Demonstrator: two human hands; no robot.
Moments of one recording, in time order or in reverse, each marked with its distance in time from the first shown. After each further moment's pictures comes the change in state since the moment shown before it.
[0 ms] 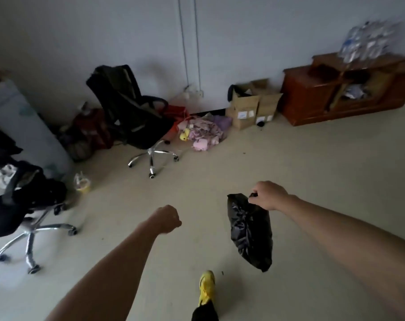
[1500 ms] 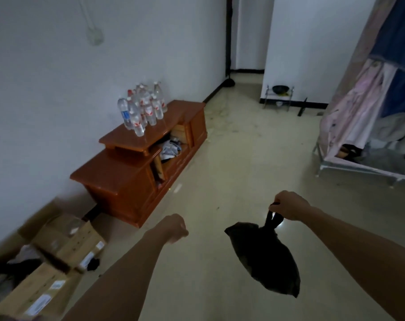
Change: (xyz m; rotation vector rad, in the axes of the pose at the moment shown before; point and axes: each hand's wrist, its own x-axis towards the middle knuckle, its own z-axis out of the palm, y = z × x) left_hand 0.666 1.142 -0.038 0.501 -0.341 0.804; right_hand 0.374 0.911 -0.454 0.429 0.338 1.021
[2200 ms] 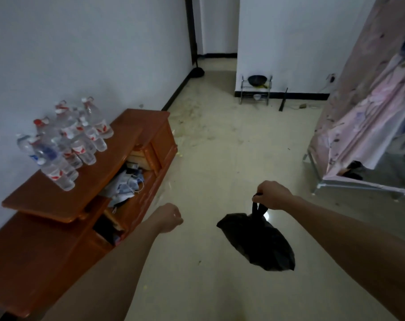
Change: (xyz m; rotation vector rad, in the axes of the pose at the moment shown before) left_hand 0.518 0.248 -0.227 0.075 -0.085 0.110; right_hand 0.529 0.029 -0.187 0.065 -0.041 0.070
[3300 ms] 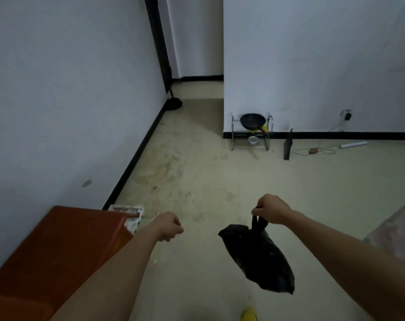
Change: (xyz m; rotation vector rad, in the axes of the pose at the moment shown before) left_hand 0.844 0.289 -0.447 0.027 -0.068 0.040; right_hand 0.875 0.014 -0.366 0.192 0.010 0.157
